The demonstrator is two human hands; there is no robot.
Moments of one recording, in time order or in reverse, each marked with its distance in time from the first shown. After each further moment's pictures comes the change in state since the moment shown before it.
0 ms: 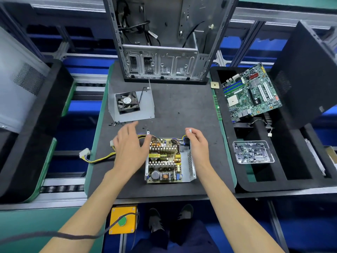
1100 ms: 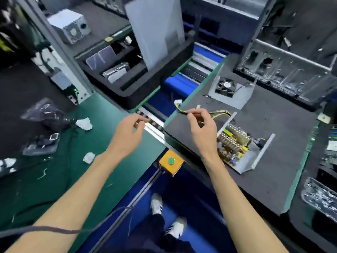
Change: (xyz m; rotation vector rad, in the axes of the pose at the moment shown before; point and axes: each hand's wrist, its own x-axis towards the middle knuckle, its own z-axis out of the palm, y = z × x) left_hand -0.220 -0.099 -0.113 -0.210 0.403 -0.387; right_hand -0.165 -0.022 0.097 -0.261 -0.723 -0.423
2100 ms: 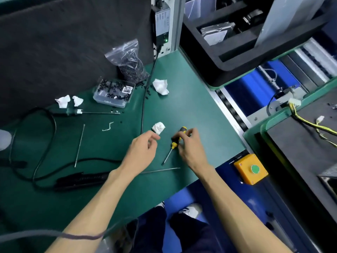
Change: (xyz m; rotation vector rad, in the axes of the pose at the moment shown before) left_hand -0.116 -0.239 -0.085 -0.131 0.012 -0.561; right_hand -0.101 0.129 0.282 -0.781 -0.771 -0.084
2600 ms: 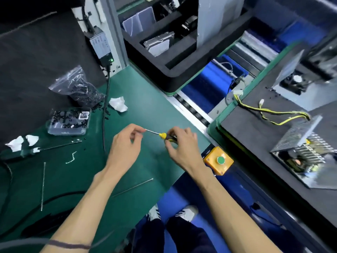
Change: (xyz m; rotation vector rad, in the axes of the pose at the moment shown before) left_hand 0.029 0.090 0.019 -0.028 0.029 0.220; right_hand -0.020 0.026 -0.079 0.054 0.327 -0.020
